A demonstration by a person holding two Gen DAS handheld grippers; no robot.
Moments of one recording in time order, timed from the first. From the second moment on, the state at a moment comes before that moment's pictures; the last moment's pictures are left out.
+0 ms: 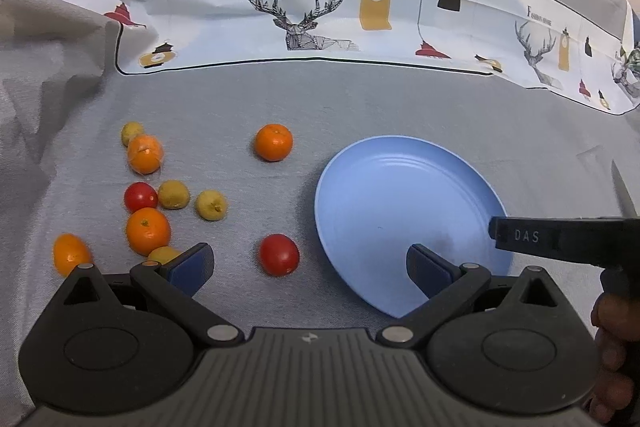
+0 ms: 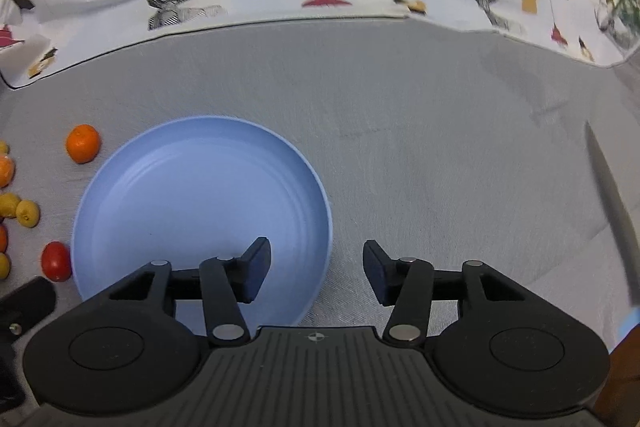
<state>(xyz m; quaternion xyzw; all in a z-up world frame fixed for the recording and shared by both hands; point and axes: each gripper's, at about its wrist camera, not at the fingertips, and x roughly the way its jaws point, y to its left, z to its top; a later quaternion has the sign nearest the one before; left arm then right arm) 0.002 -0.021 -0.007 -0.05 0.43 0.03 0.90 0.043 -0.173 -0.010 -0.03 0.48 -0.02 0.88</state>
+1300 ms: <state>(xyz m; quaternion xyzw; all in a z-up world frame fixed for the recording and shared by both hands) 0.002 -0.019 -0.005 -0.07 0.43 -0.01 0.90 0.032 -0.163 0.019 0.02 0.39 -0.01 0.92</state>
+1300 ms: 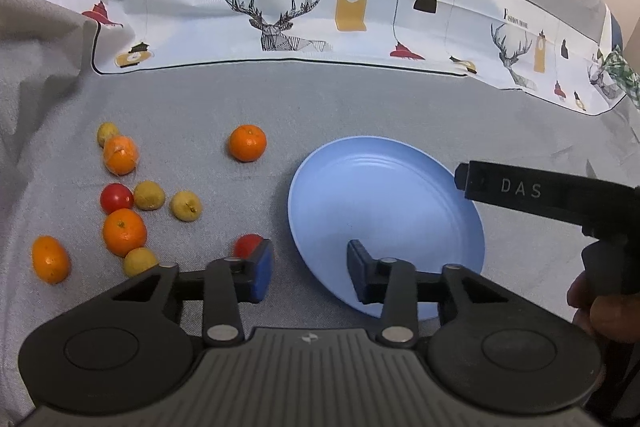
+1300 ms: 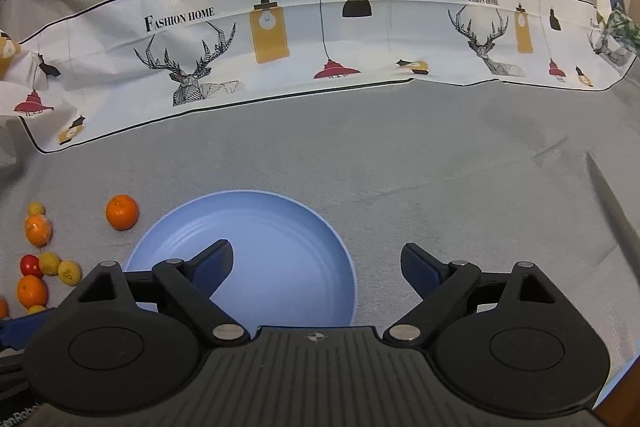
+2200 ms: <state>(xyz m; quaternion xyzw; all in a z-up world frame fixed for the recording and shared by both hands) -0.004 0.059 0.039 -0.04 0.40 0.02 0.91 0.019 -0.107 0.039 0.03 0.34 0.14 0.93</state>
